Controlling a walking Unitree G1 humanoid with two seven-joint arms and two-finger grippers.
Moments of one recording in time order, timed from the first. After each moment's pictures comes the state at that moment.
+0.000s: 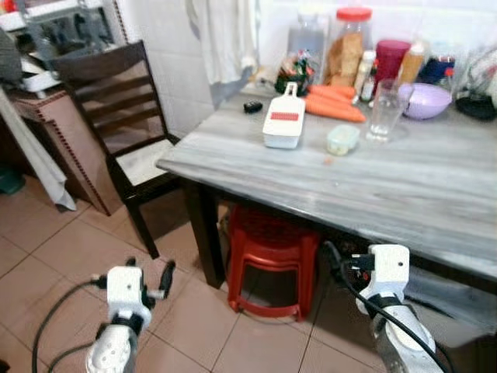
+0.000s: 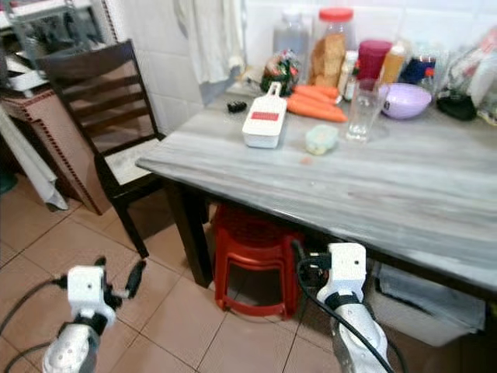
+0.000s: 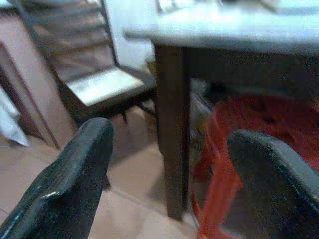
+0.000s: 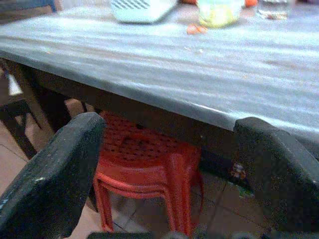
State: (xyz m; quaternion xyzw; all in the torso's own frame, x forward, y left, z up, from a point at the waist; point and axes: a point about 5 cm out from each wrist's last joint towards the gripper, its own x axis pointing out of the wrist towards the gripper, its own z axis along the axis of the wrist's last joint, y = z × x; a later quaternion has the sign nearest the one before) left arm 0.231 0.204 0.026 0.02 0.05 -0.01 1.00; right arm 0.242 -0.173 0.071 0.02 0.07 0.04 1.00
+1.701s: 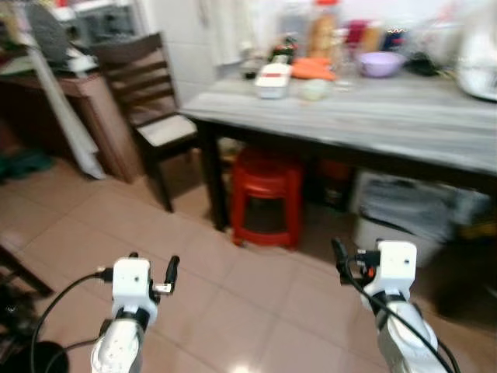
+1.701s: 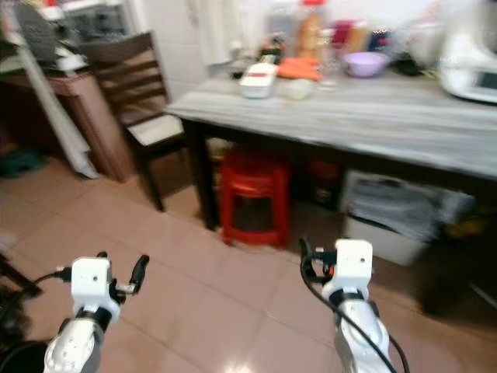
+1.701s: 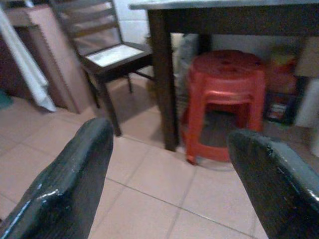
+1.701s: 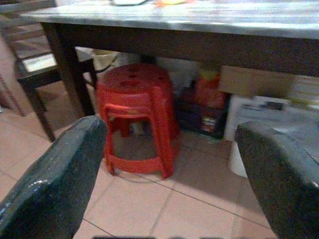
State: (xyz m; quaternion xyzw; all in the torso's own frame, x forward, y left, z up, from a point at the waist) left arm 0.228 0.187 0.047 0.03 0.07 0.00 1.00; right arm 0.245 -0.179 0.075 0.02 0.07 0.01 1.00
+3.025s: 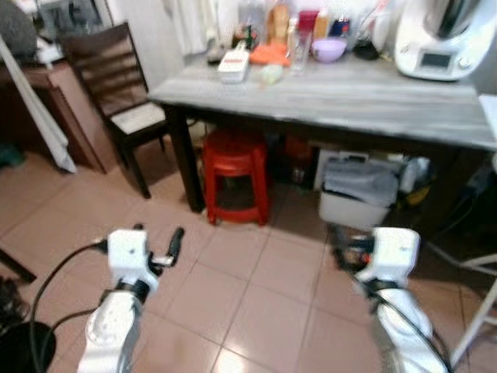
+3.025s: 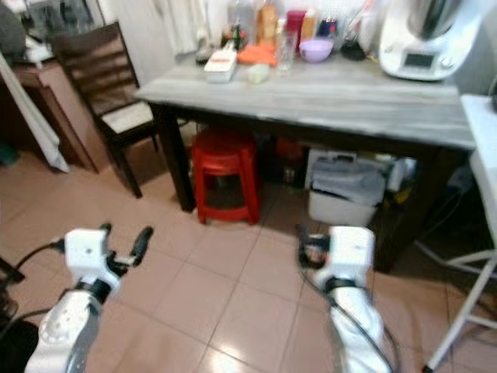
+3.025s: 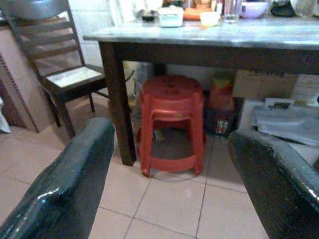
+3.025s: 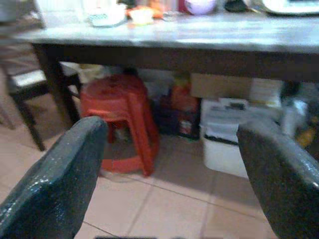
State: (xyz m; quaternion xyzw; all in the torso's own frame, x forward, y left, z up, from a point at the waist) left arm 0.250 0.182 0.079 -0.01 0.02 -0.05 1.00; right arm 0.255 -0.169 0.094 0.02 0.02 0.01 1.00
